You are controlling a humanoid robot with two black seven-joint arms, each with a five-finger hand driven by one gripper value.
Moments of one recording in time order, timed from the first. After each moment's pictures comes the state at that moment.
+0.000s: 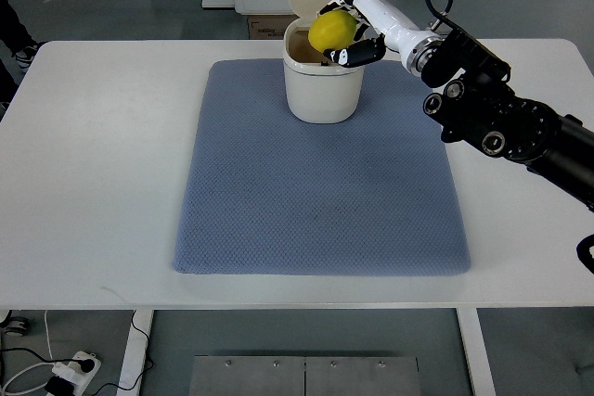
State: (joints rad) left arm -0.02 0.00 -0.11 -0.27 -0.07 0.19 -0.41; right arm 1.21 -0.08 0.24 0.61 -1.06 -0.18 0.14
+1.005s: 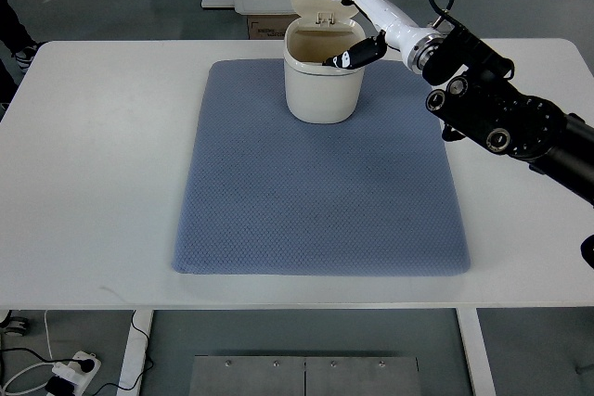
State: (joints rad) left arm -0.02 0.00 -0.11 -0.27 -0.07 0.19 -0.41; right arm 1.21 -0.10 0.24 0.65 -1.04 -0.16 0.15
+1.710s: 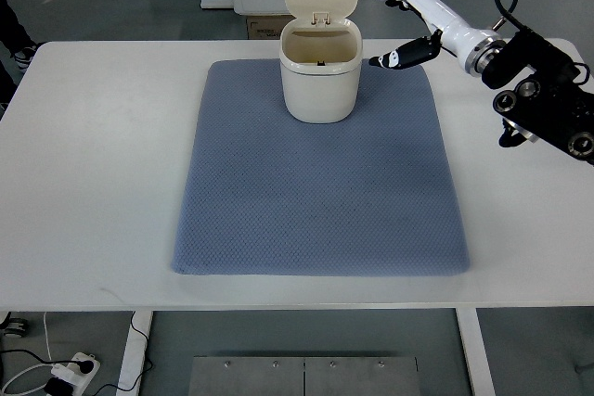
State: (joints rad) left arm -0.02 0.00 -0.11 -0.27 -0.07 0.19 -0.41; right arm 1.12 -0.37 0.30 0.92 -0.95 -0.16 0.13
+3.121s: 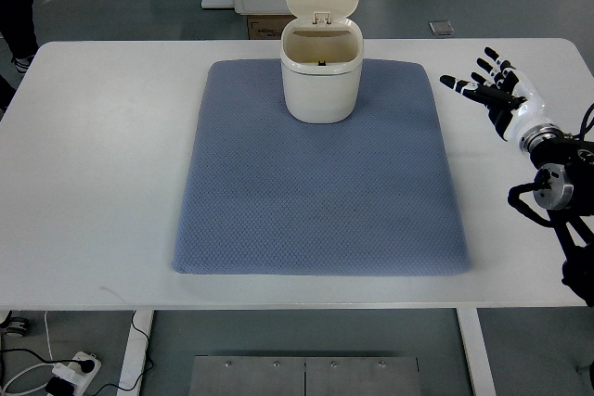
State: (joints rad) left arm -0.02 0.00 -0.11 -0.27 -0.07 0.19 -0.41; right arm 0.54 -0.17 1.24 1.04 -0.83 -0.12 -0.12
